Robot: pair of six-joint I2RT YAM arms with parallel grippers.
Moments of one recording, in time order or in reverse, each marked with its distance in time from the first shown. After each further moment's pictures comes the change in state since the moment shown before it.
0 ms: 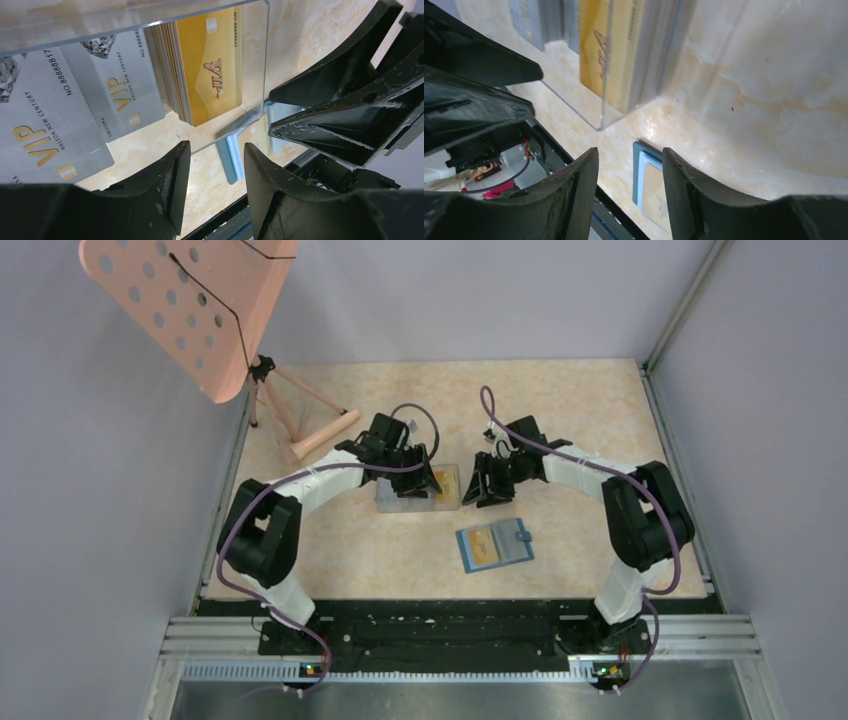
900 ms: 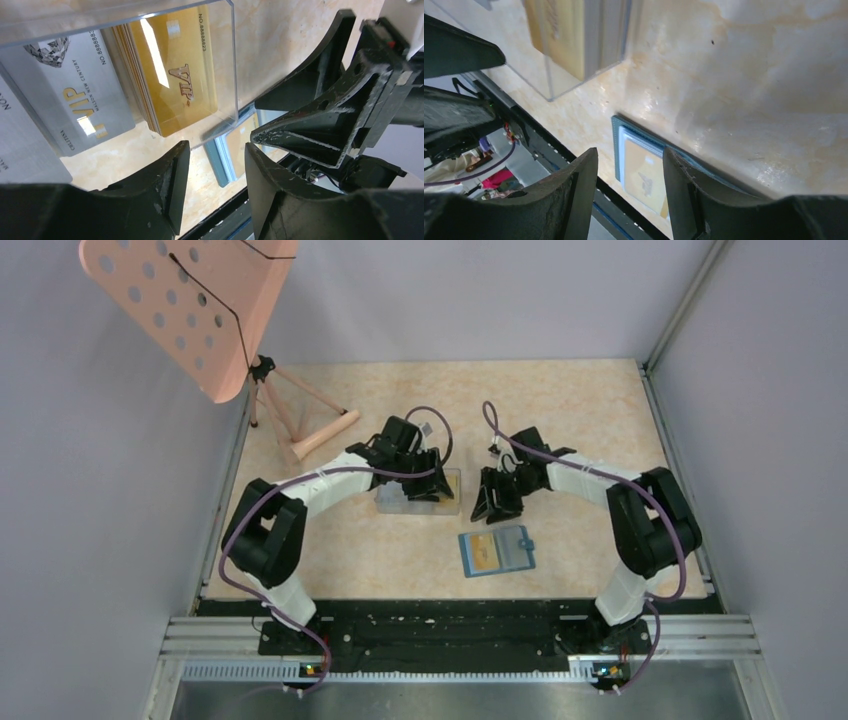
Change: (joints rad) left arm -0.073 0.028 0.012 0.034 0.011 0.003; right arm 0.000 -0.050 -0.119 -0.088 0.035 -0.039
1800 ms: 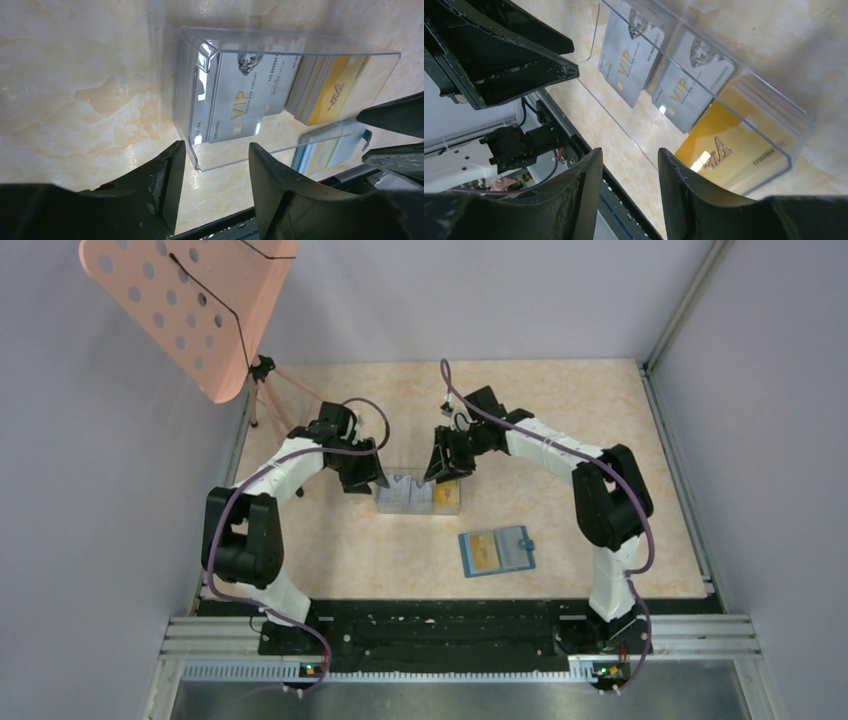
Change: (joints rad) left arm 0.353 -0.089 0.027 -0.331 -0.092 0.212; right arm 0.130 0.235 0.524 -0.046 -0.064 0.082
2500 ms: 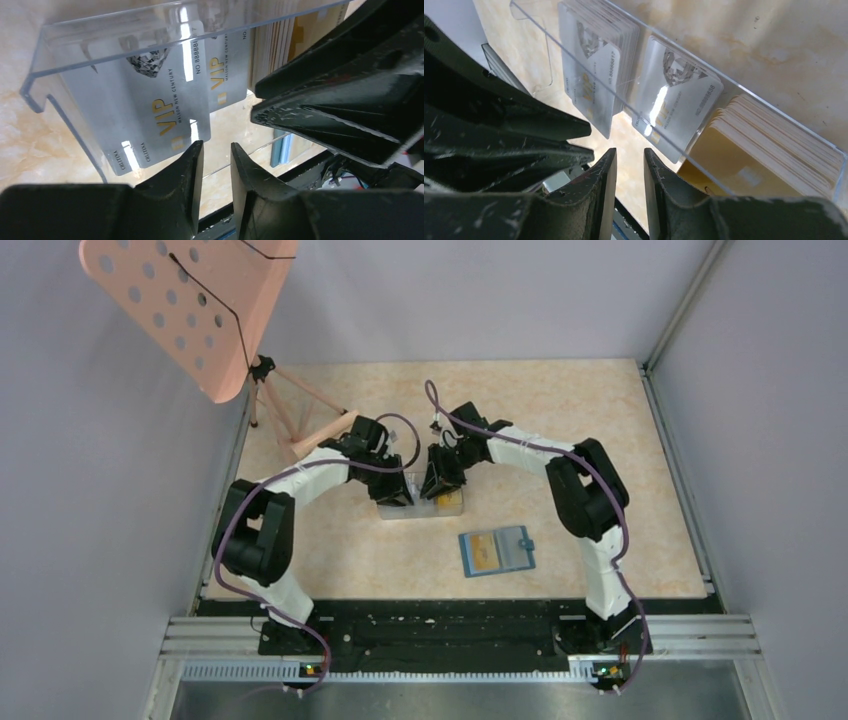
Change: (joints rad) left arm -0.159 0.058 -0.069 0.115 0.090 -0.068; right arm 0.056 0.158 0.031 0.015 0.000 0.045
